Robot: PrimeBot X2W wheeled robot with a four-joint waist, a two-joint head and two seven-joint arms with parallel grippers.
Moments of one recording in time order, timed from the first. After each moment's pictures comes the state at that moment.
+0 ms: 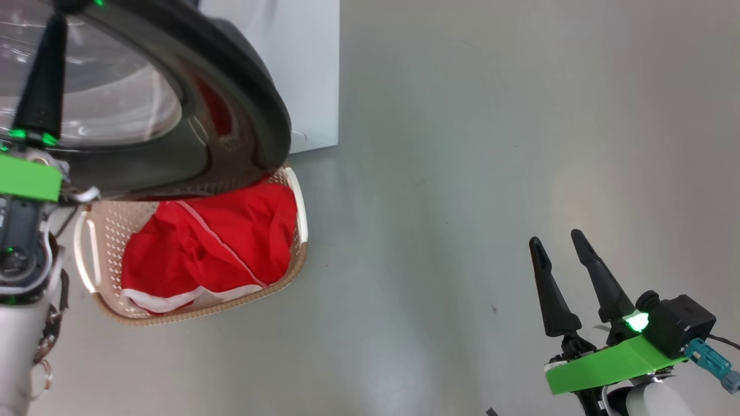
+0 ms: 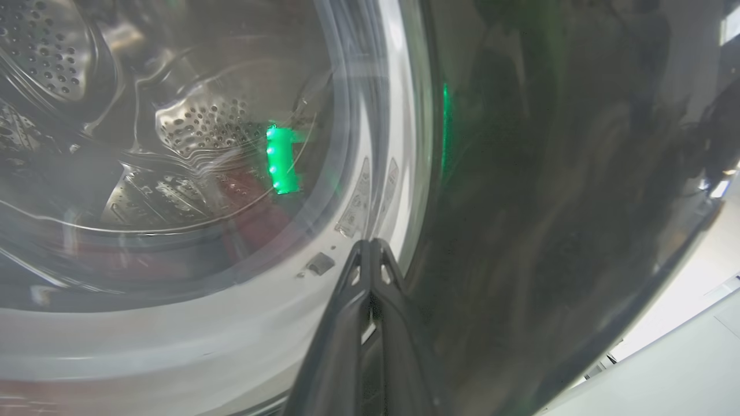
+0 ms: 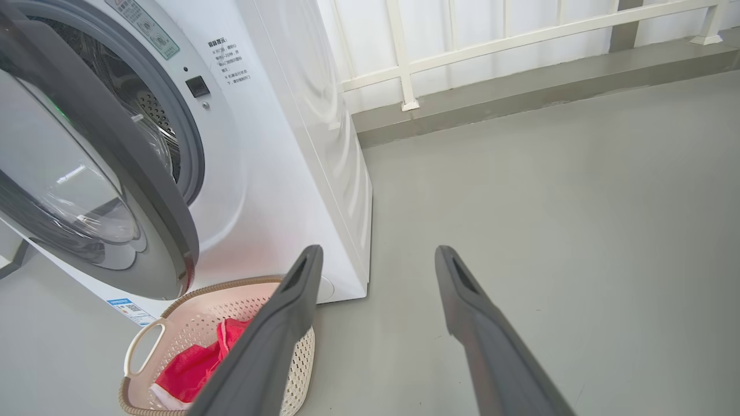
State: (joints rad) left arm -0.75 0.45 -0.23 0.26 -1.44 -0.12 -0.10; right arm -0.07 -0.04 0.09 0.09 0.41 0.12 -0.26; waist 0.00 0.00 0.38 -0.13
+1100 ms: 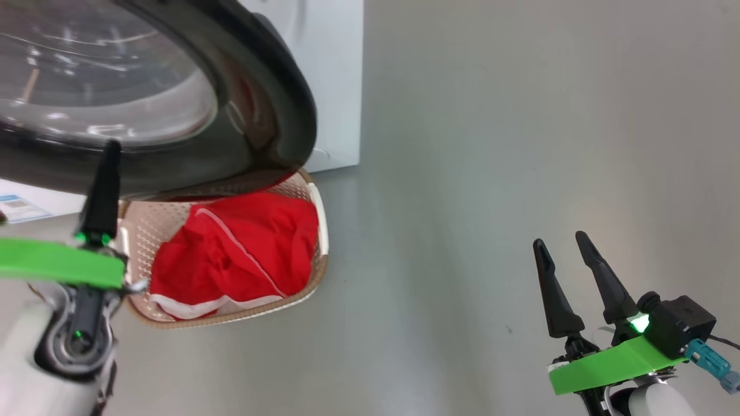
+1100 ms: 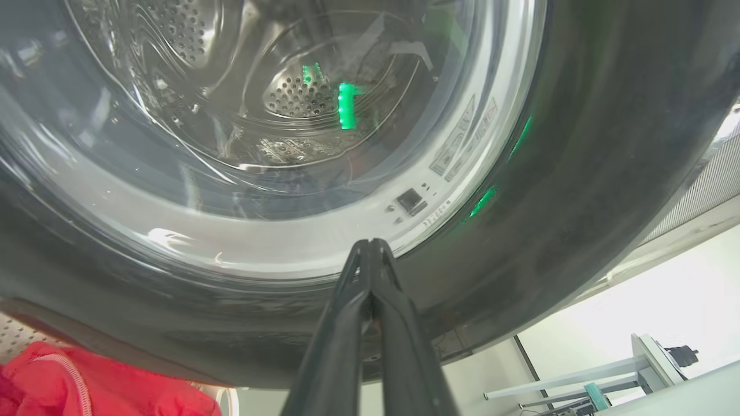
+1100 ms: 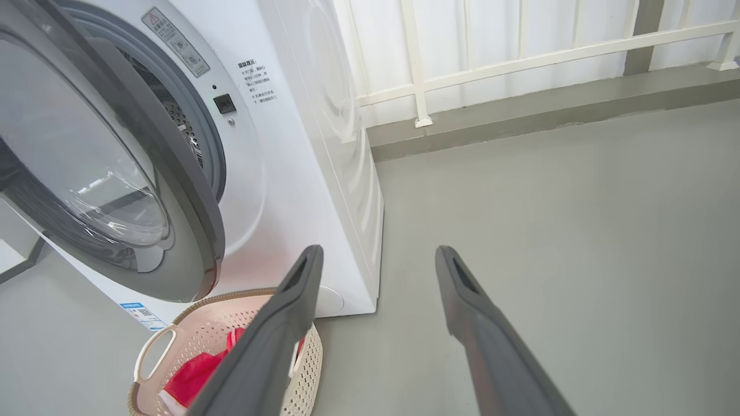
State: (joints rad) left arm -0.58 0.46 -0.35 0.34 -1.44 -0.12 -0.25; right arm -0.07 -0.04 0.07 0.11 0.39 0.12 -0.26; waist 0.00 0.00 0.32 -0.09
